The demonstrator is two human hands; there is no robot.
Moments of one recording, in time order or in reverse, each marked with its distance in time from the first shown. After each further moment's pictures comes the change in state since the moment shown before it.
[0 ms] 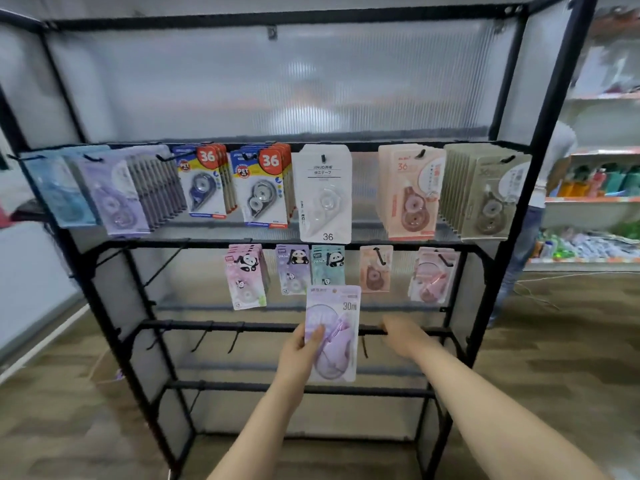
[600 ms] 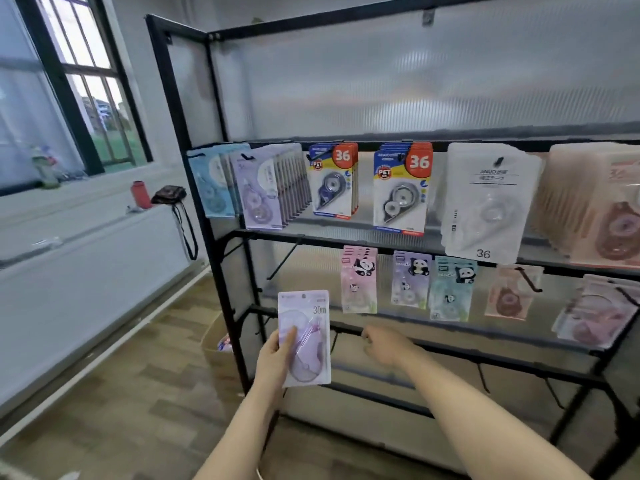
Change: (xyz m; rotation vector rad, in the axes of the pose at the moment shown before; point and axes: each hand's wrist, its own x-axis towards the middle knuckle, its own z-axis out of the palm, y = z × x) left_hand 0.007 0.018 -0.231 0.002 0.441 -0.021; right_hand 0.064 -0.225 0.089 -0.029 -0.256 -0.319
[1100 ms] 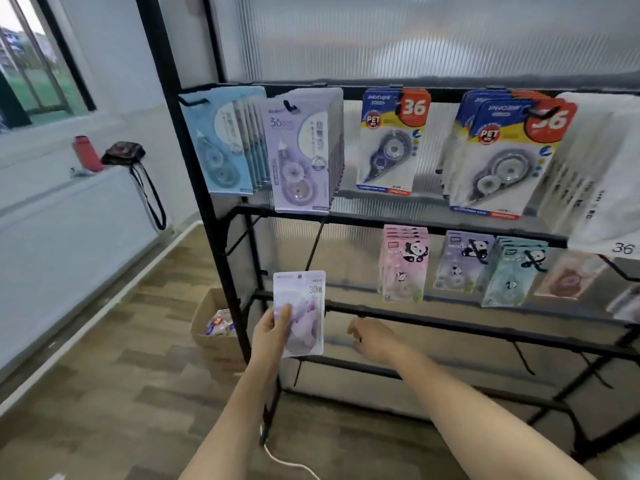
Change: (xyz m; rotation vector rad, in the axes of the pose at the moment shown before) left_hand 0.144 -0.015 -0.088 0.046 -0.094 -0.021; right_hand 0.105 -0.091 0.060 0.007 -0.104 0.107
